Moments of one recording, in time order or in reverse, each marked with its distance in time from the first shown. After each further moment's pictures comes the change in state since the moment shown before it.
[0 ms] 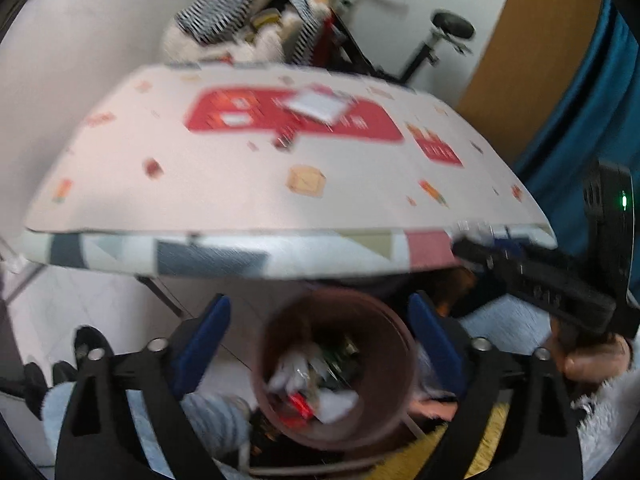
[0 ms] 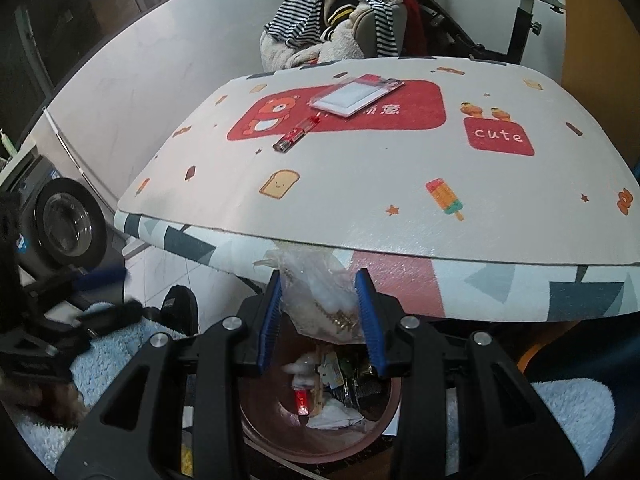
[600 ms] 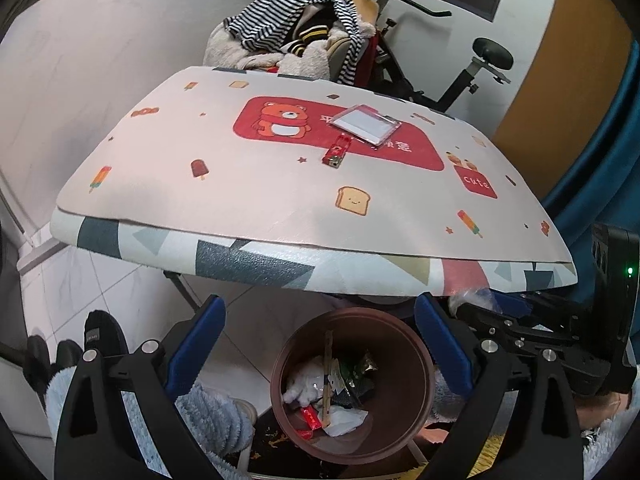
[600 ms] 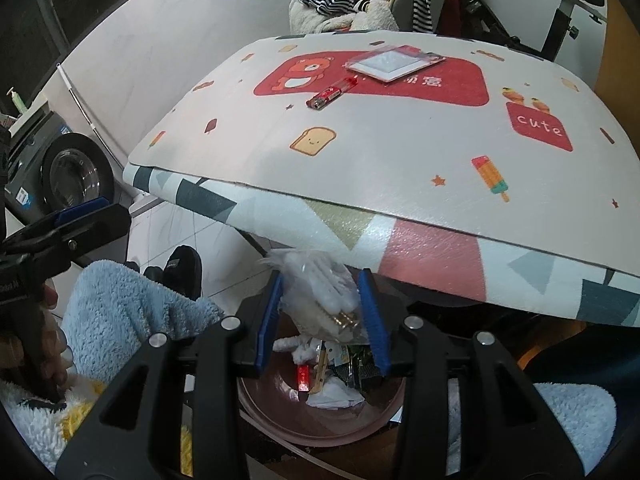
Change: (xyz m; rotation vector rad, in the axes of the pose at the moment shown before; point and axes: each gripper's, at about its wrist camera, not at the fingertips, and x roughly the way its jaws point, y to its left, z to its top) left arm -0.003 0.024 0.002 -0.111 -0.024 0.074; right arm 0.021 0.027 -0.013 -0.089 0.109 0.032
